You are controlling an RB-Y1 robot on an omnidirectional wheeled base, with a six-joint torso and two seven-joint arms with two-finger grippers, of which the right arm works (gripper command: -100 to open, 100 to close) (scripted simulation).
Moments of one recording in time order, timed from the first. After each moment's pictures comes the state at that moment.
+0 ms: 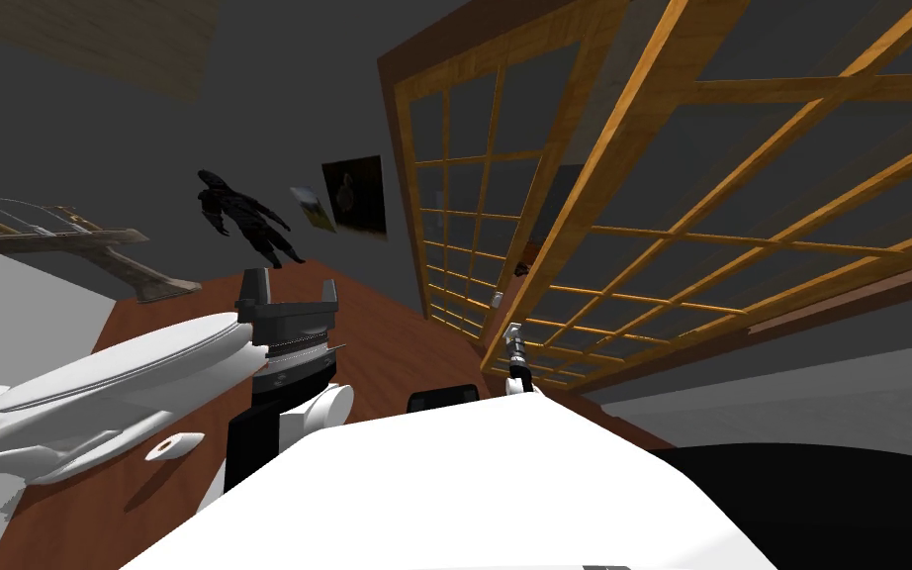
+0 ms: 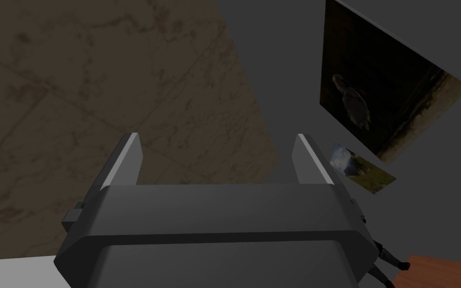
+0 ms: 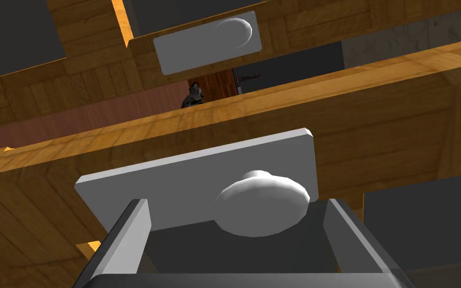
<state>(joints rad) -0.04 -0.12 -0.39 -0.60 -0.01 -0.86 -0.34</state>
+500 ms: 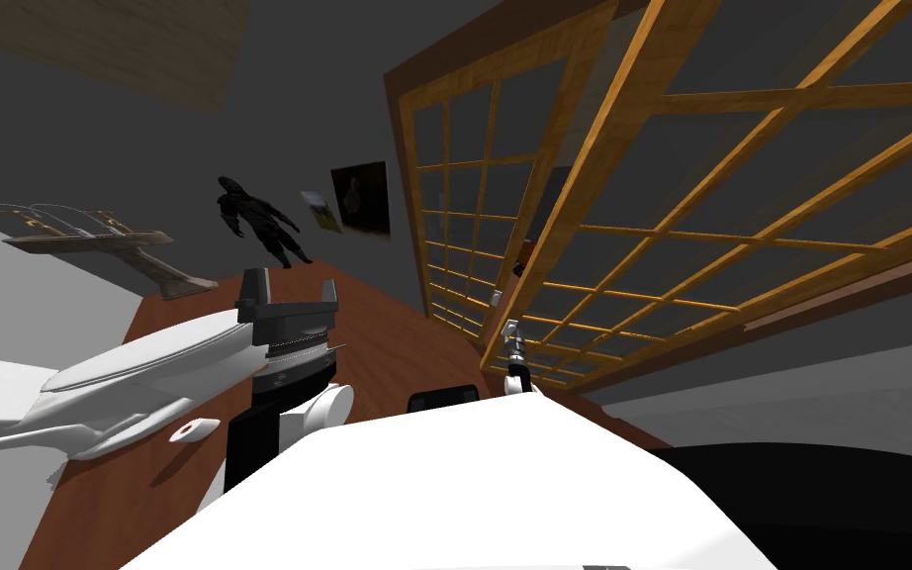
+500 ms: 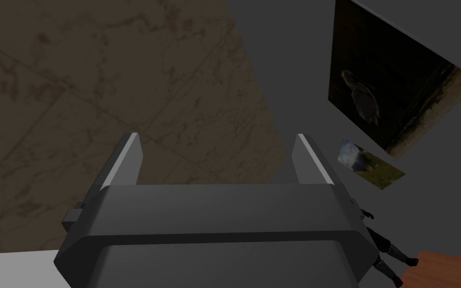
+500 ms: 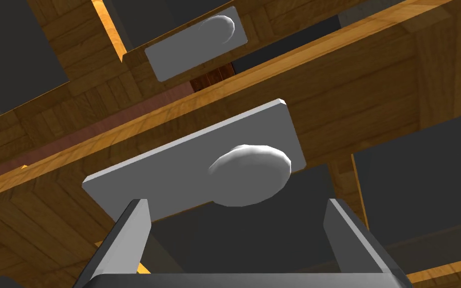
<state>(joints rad) -0.05 -0.11 -0.37 -0.61 -0.05 -0.85 -0.46</state>
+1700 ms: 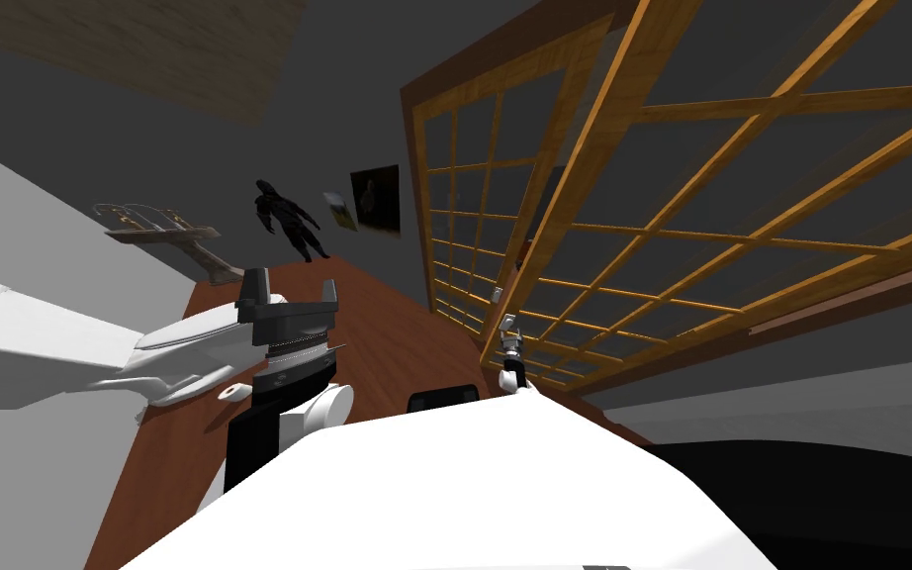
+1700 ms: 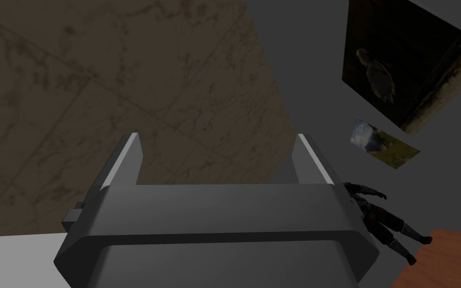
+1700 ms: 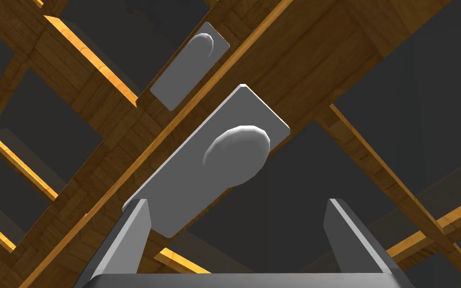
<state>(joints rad) -0.10 -0.10 -0.33 -0.58 -0.18 -0.87 -0.76</state>
